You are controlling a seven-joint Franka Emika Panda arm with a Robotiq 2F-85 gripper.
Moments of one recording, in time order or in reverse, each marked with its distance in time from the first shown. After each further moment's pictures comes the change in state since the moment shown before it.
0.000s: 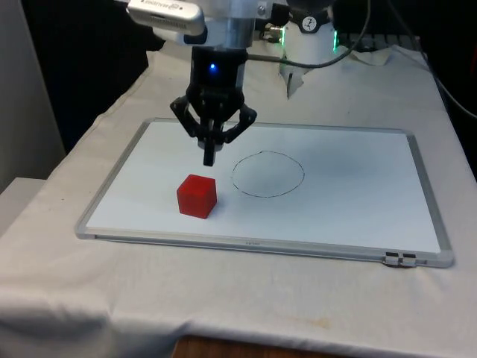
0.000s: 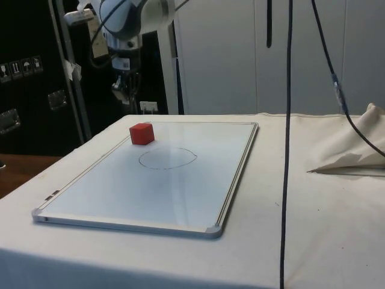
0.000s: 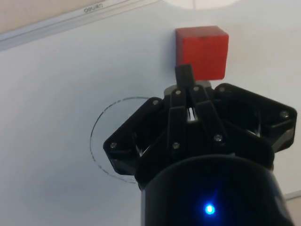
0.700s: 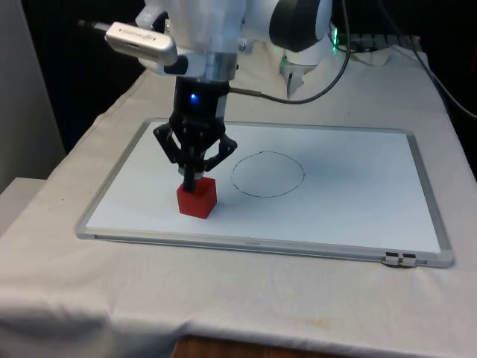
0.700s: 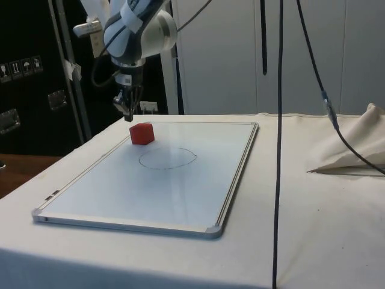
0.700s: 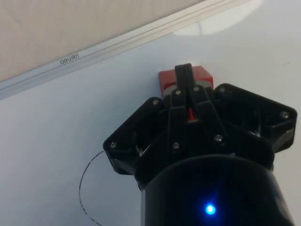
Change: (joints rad) arm -0.017 0.125 -0.021 0.050 0.098 0.126 0.006
